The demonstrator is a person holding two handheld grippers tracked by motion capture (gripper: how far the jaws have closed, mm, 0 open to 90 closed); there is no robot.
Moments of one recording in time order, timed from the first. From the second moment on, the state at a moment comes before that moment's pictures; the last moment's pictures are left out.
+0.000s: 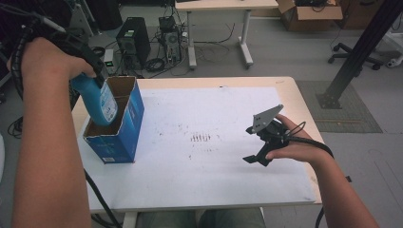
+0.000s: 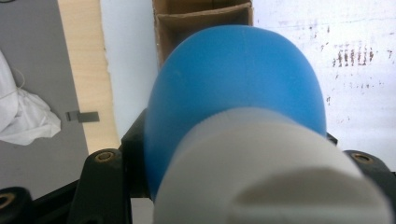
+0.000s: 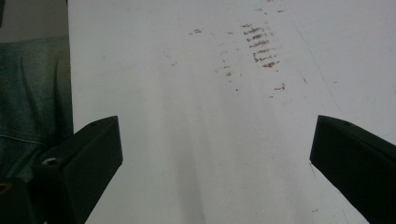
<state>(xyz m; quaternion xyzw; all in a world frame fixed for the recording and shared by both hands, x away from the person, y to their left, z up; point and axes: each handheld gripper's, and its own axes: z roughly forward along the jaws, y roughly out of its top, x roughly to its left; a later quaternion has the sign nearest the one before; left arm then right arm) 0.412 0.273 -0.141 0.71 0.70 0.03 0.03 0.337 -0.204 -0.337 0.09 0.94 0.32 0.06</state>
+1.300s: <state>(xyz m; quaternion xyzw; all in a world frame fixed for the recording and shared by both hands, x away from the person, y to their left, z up) 0.426 0.281 -0.246 0.71 0.70 0.00 0.02 0.337 -0.194 -0.342 0.09 0.94 0.32 0.05</state>
